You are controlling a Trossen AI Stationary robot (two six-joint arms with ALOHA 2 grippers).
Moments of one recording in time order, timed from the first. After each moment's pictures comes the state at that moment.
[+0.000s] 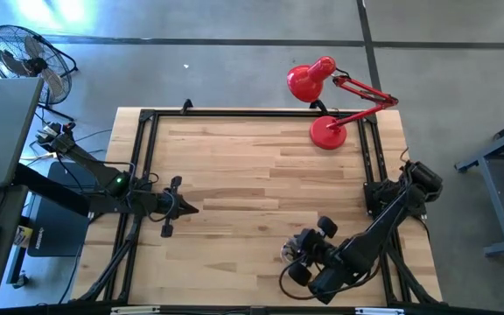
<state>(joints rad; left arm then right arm) -0.60 0.73 0.46 -0.26 -0.47 -0.27 0.78 1.79 1.47 -1.02 0.78 1.32</state>
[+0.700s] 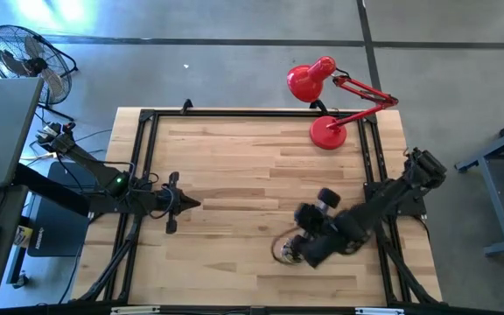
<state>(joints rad) -0.60 0.73 0.46 -0.23 -0.59 -0.32 0.61 1.67 1.47 -1.22 0.66 1.05</state>
